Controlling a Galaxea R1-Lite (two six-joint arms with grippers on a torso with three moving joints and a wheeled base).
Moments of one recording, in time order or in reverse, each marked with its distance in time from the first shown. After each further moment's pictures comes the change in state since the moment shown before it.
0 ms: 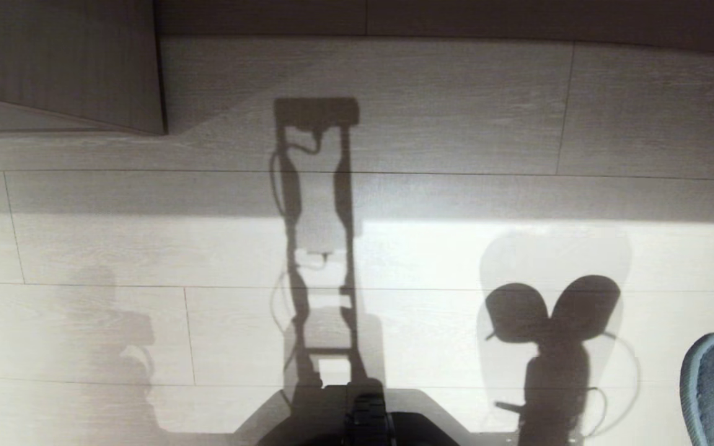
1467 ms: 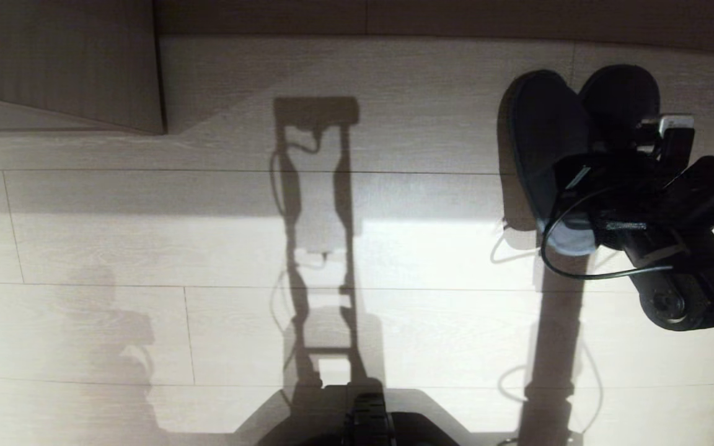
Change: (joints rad) left arm -0.001 0.000 0.000 0.000 0.000 0.001; right arm 0.010 1.806 -0.718 -1.496 -0.052 -0.025
